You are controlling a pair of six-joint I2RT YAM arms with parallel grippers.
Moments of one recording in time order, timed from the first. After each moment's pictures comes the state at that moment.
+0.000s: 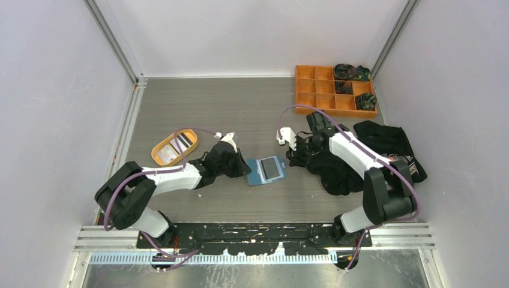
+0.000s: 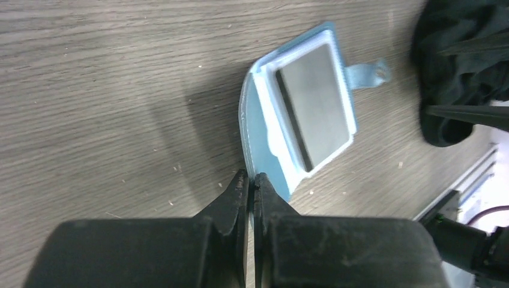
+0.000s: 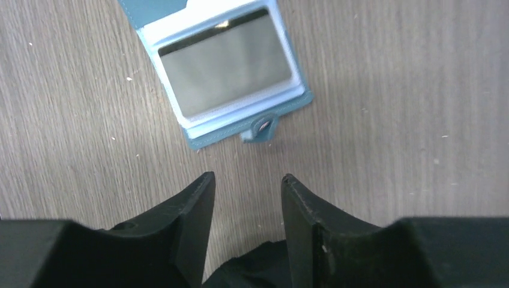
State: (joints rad) left arm -0.78 1.47 0.61 0.22 0.03 -0.83; right arm 0.30 1.51 0.96 -0.66 -0.64 -1.05
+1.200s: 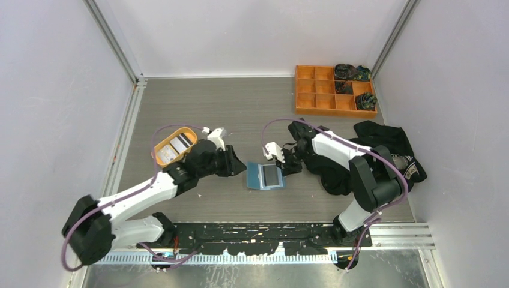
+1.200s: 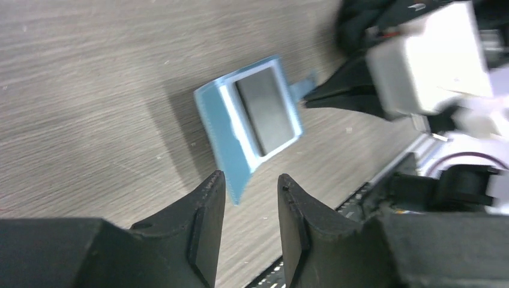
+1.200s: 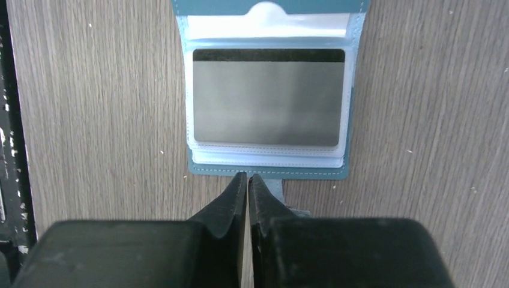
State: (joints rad) left arm -0.75 1.19 0.65 -0.07 0.09 -0.71; right arm 0.44 1.61 0.96 -0.72 -0.63 -1.15
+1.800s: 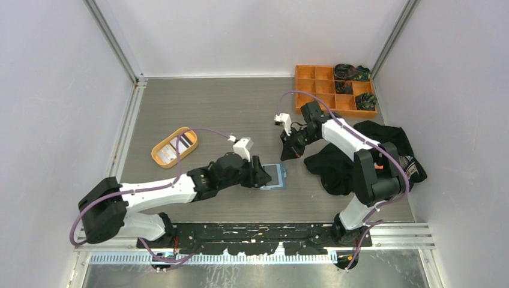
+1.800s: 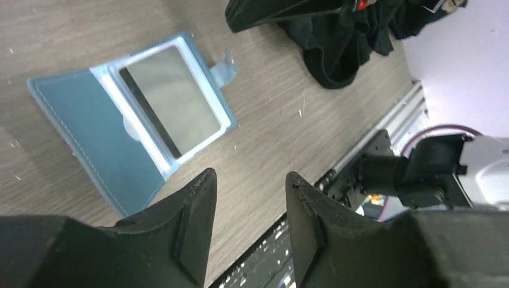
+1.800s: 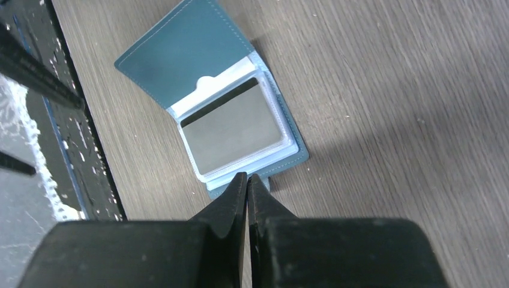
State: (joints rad) left arm -1.01 1.27 0.66 0.14 -0.02 -0.82; right arm 0.31 1.64 1.13 -0.73 -0.79 -0.65
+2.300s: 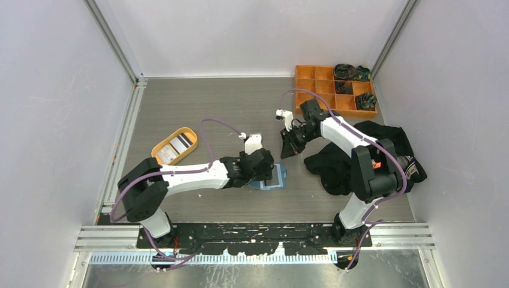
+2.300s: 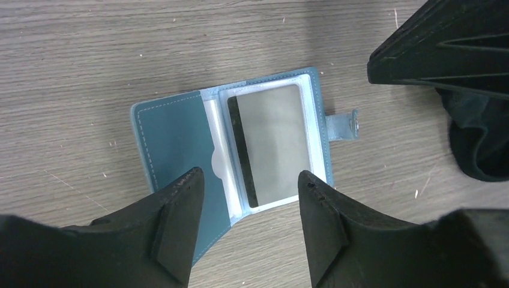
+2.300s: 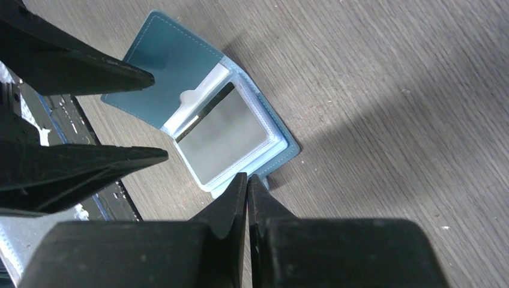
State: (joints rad) left arm -1.09 1.62 1.00 -0.23 -0.42 -0.92; right arm 0.29 1.69 1.16 -0.70 -0.72 -0.40
